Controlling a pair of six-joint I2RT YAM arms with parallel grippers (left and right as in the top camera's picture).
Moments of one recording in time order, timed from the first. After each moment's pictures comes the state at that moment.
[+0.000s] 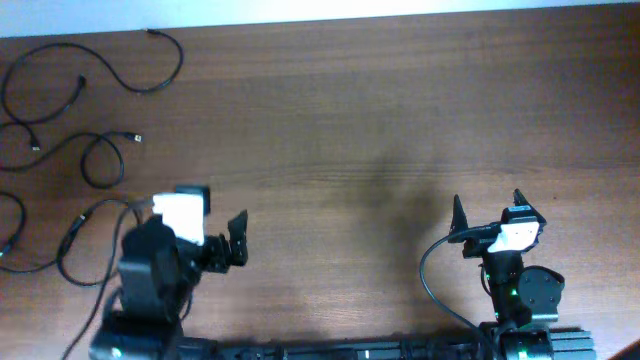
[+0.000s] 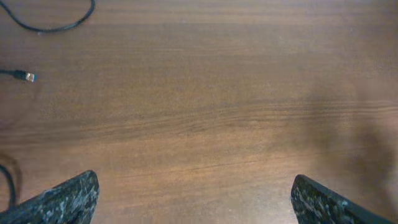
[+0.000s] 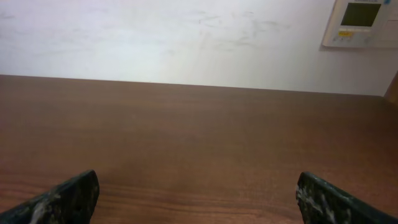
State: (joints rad) left arm -0.15 0.58 0.71 -0.73 0.08 -0.09; right arm -0.04 0.01 0.01 -0.07 -0.07 -0.04
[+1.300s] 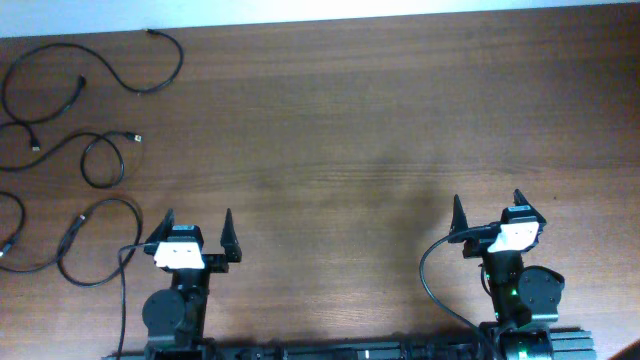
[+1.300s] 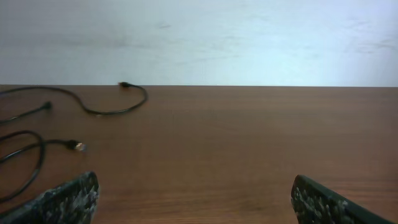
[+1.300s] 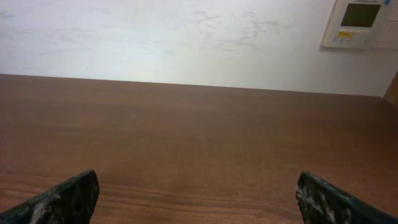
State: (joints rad) left arm -0.01 0.01 0.02 -0.08 0.03 -0.02; right arm -0.04 0.01 0.01 -0.07 -0.07 -0.05
